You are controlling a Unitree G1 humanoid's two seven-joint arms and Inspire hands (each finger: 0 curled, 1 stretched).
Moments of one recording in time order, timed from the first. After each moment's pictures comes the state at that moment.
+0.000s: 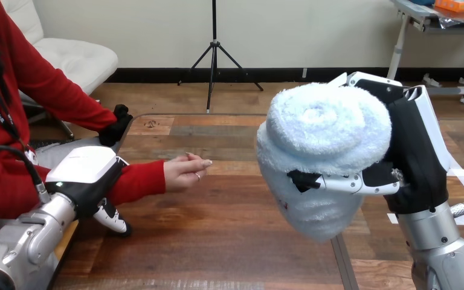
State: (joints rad) left arm -0.59 0.61 -0.42 1.10 0.78 -0.49 0.23; right arm -0.11 -0.23 -0.01 0.12 0.18 -0.79 0.33
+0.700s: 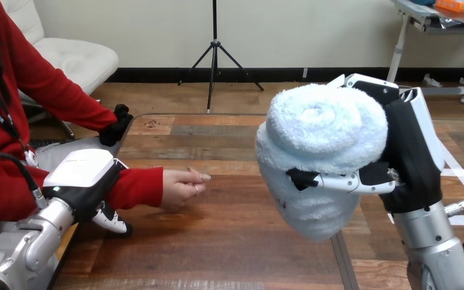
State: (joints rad) left arm -0.55 0.62 -0.42 1.06 0.76 -0.49 0.25; right arm -0.14 -0.22 -0.01 0.21 0.18 -0.82 0.33
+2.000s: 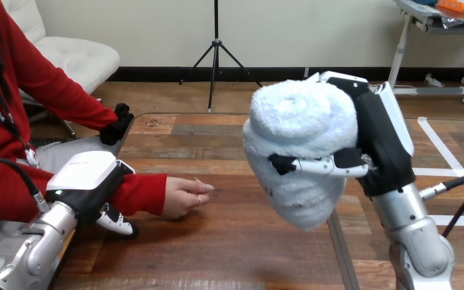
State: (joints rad) left arm -0.50 0.62 -0.40 0.98 0.71 -0.49 0.22; right arm -0.28 -0.19 -0.01 0.43 0.09 -0.84 0.30
